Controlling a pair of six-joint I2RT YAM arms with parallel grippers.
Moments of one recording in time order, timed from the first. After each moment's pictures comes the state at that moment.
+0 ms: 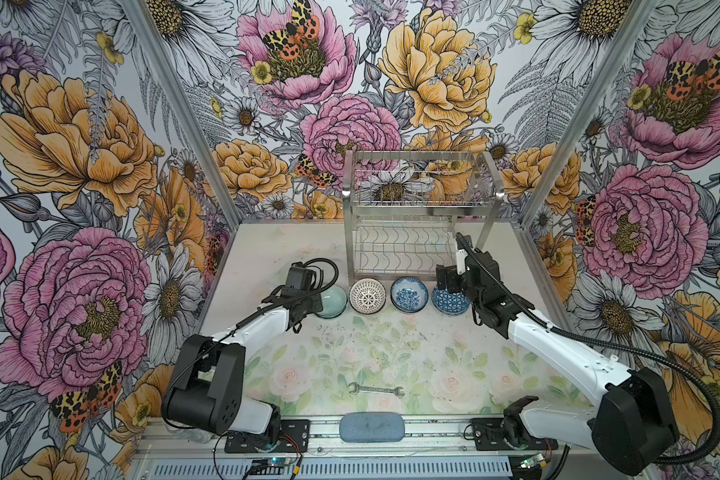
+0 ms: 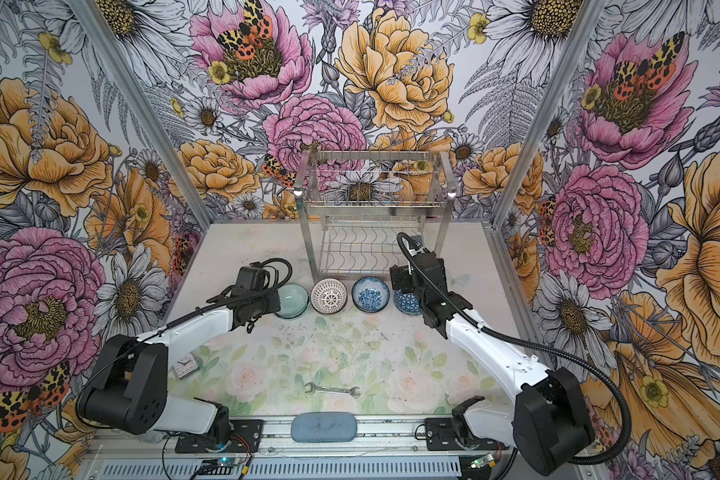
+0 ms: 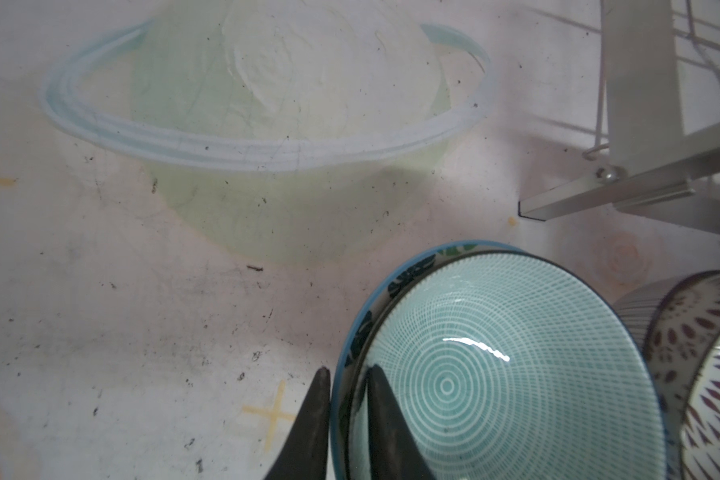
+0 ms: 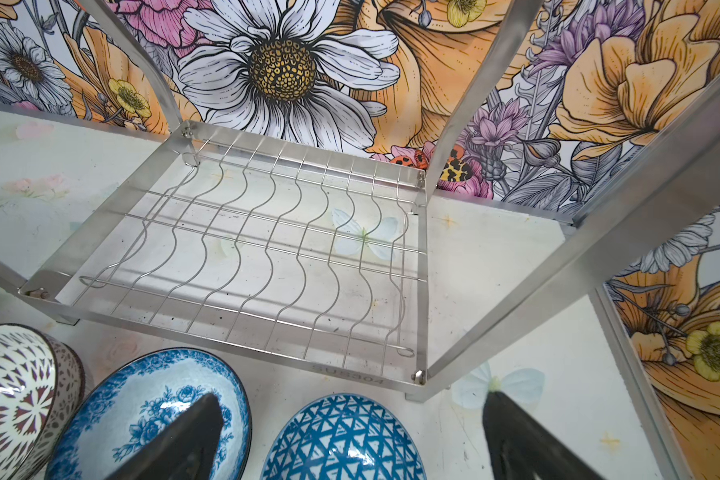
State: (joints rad) left arm -0.26 1.43 0.76 -0.24 -0.12 -0.40; right arm 0.43 1.24 0.85 -0.12 0.29 0.04
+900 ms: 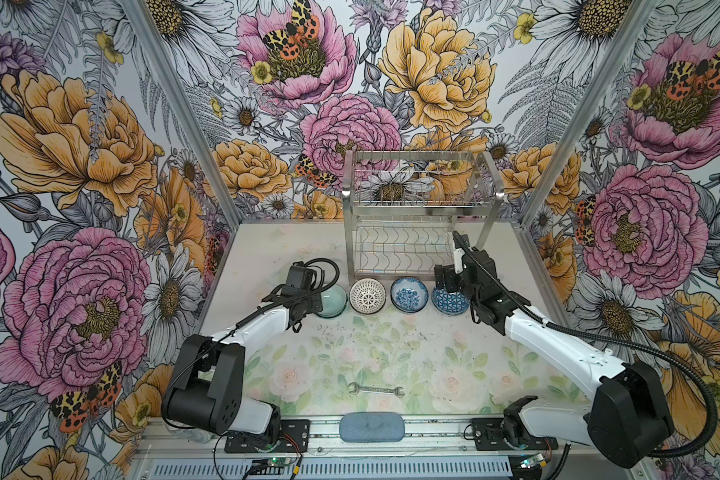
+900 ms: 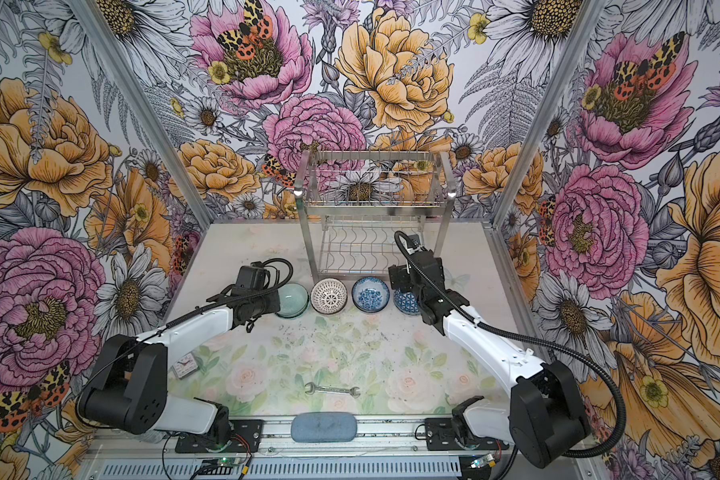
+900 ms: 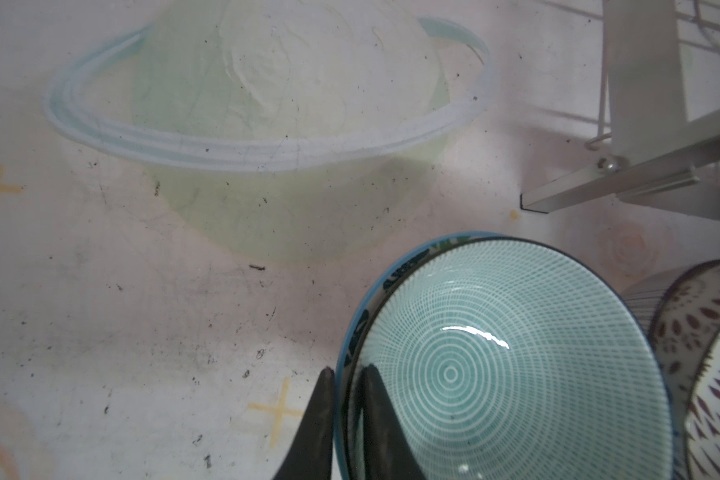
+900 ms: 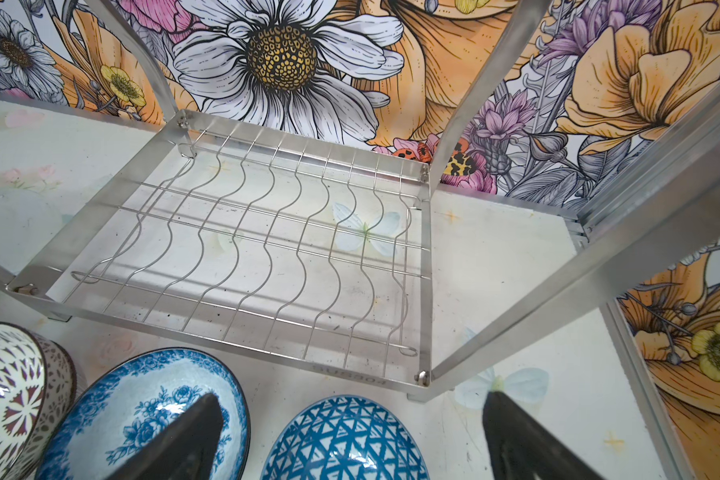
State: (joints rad) left arm -0.26 1.43 0.77 -0.27 -0.13 -0.37; right arm 0.43 1.27 0.87 -0.12 0.29 0.04
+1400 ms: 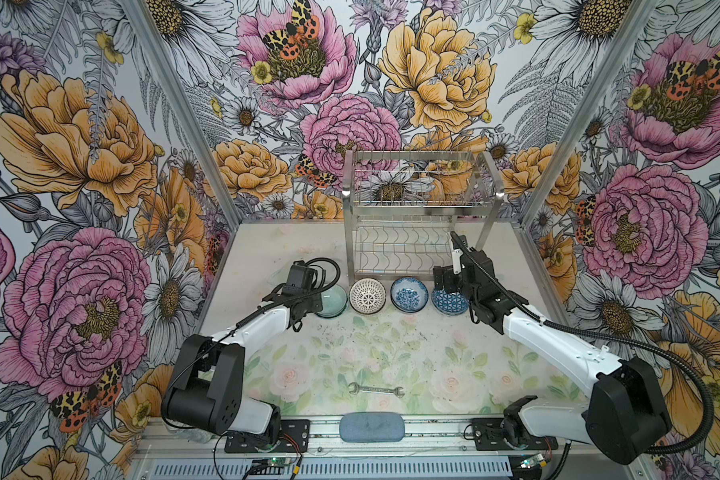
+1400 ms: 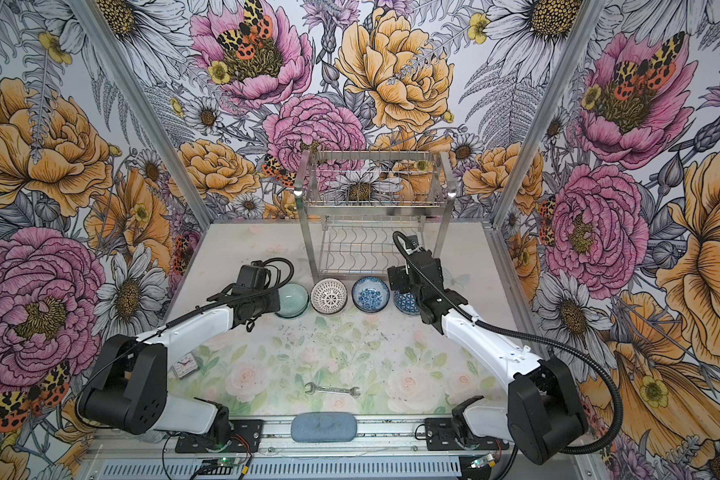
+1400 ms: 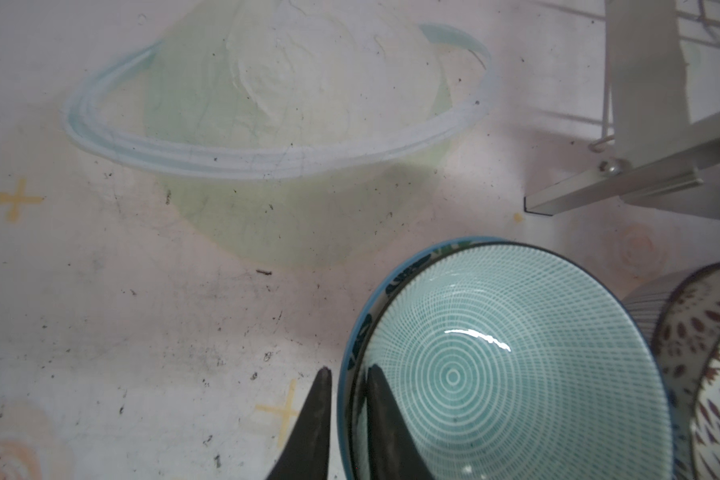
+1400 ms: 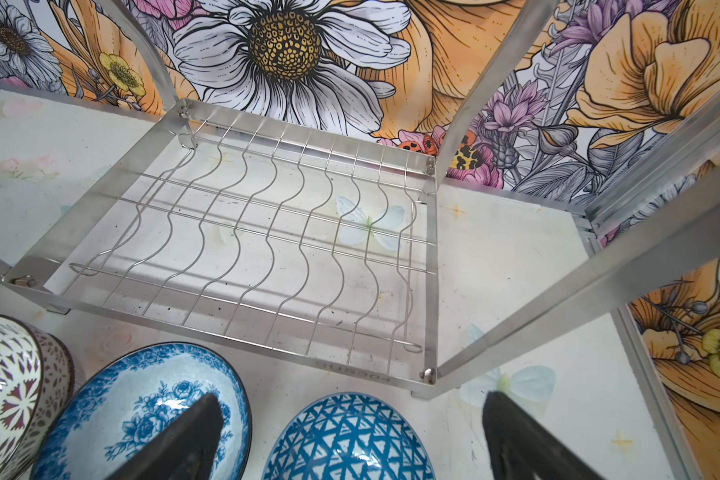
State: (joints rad) left arm -0.27 1.43 0.79 -0.28 -0.16 -0.36; right arm 0.43 1.29 0.87 -0.12 0.28 0.04
